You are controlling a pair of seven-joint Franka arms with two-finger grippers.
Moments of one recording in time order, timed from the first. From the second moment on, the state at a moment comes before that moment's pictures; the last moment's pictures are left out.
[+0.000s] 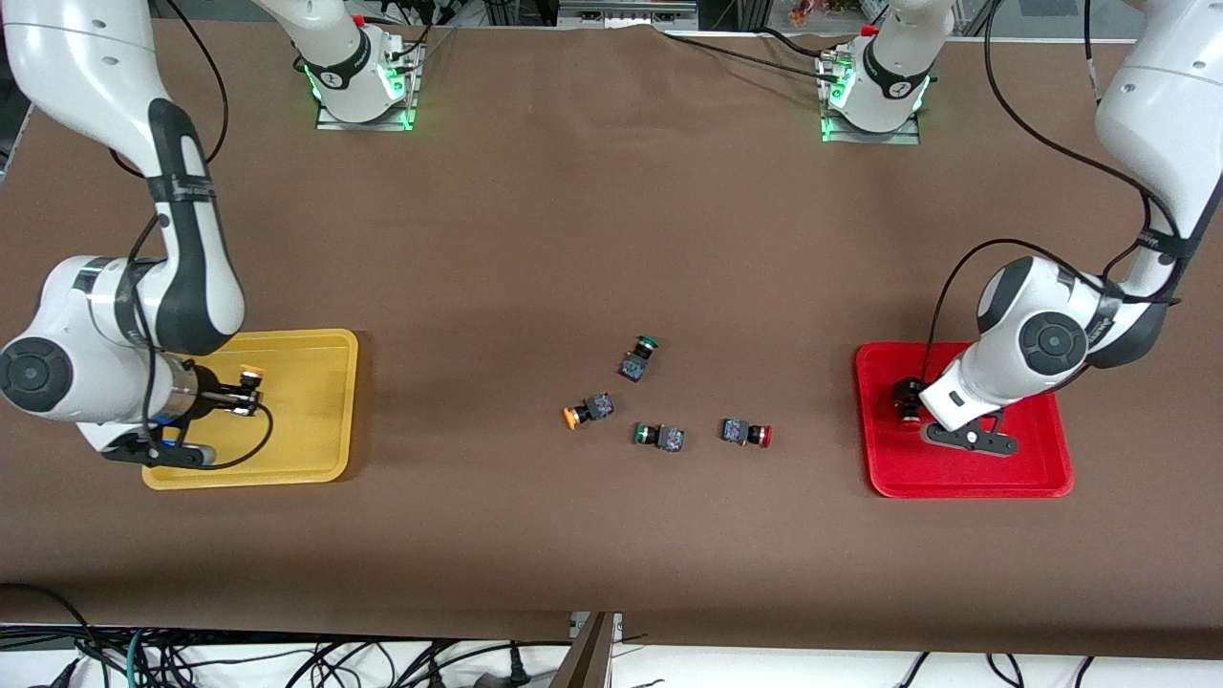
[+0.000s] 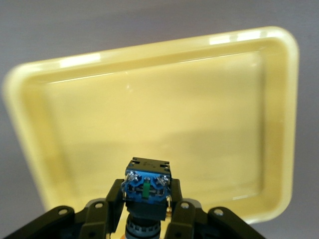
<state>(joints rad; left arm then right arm) 0.60 0.68 -0.72 -1.77 0.66 2.18 -0.25 0.07 0.64 -0.17 -1.52 0.02 2.03 0.01</state>
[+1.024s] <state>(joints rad) 0.30 0.69 -0.81 -1.55 0.50 1.98 -0.71 -0.07 0.70 -0.17 -1.68 0.02 2.35 -0.21</state>
